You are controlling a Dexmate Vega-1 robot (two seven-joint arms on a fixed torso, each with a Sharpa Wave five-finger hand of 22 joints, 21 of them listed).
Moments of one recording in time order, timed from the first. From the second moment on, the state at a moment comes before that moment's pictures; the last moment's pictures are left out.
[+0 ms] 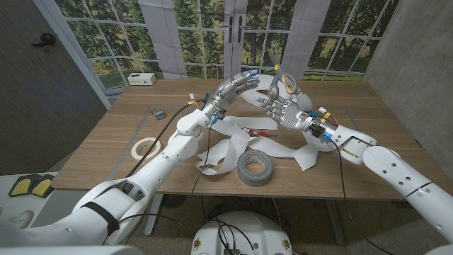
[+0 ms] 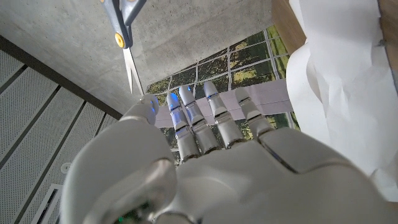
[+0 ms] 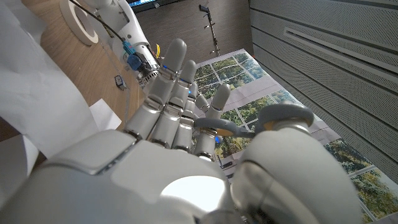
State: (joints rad) left arm 0.59 0.27 0.55 -1.12 -0.64 -0.47 -0.49; left_hand 0.71 0.05 0.39 -0.03 0.18 0.61 -0.19 0.23 0.27 0.61 -0.21 0.24 0.62 0.57 -0.05 0.20 0.27 0.17 0.13 0.53 0.19; right arm -1.10 -0.78 -0.19 -1.89 1.35 -0.22 0.51; right_hand 0.55 -0.12 0.15 -0.05 0.26 0.55 -0.01 0.74 1.00 0.64 0.04 0.18 0.35 0.81 -0.10 0.24 0.45 0.79 -0.09 0.95 0.17
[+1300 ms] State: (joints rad) left arm 0.22 0.19 0.74 -0.50 -0.18 -0.88 -0.35; left_hand 0.77 0.07 0.40 -0.13 0.18 0.32 -0.16 0.19 0.24 0.34 -0.13 0.18 0.52 0.28 -0.04 0.18 0.19 0.11 0.18 0.46 0.19; right arm -1.13 -0.78 -0.18 -1.90 1.34 -0.20 0.49; right_hand 0.56 -0.11 0.14 -0.05 0.26 0.54 0.00 0.74 1.00 0.64 0.04 0.18 0.33 0.80 -0.09 0.24 0.45 0.79 -0.09 0.93 0.17
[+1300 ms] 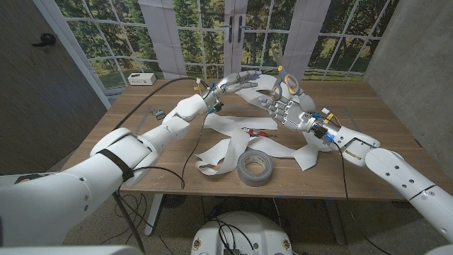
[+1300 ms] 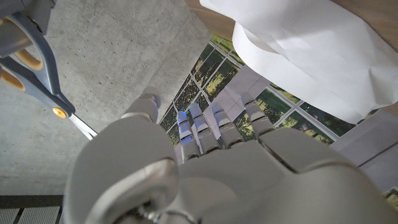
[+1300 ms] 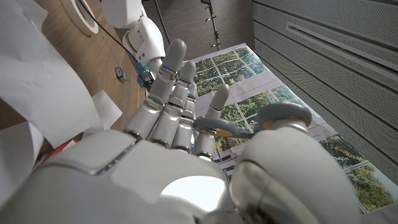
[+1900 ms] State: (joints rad) left arm 0.12 0.19 0.86 -0.42 -0.05 -0.95 -0.24; left_hand 0.78 0.06 0.40 -0.14 0.18 0.30 -0.16 0.18 0.24 0.33 -0.13 0.18 0.51 0.25 -0.04 0.18 0.19 0.10 0.19 0.45 0.19; right arm -1.13 -0.77 -0.18 -1.89 1.33 -0.18 0.50; right_hand 0.56 -0.11 0.14 -0.05 0.26 0.54 0.00 0.73 1.00 0.63 0.05 0.18 0.32 0.80 -0.09 0.24 0.44 0.79 -0.09 0.92 0.17
